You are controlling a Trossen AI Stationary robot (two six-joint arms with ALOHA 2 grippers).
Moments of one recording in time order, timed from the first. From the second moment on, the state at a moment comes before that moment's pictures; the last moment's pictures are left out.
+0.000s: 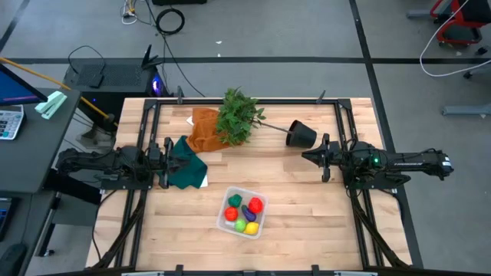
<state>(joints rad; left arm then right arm) -0.10 0.01 0.01 0.10 -0.15 -0.07 -0.05 0.16 0.03 0.06 0.09 0.14</state>
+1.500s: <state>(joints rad) -0.10 0.01 0.01 0.10 -0.15 -0.07 -0.05 0.16 0.03 0.06 0.09 0.14</state>
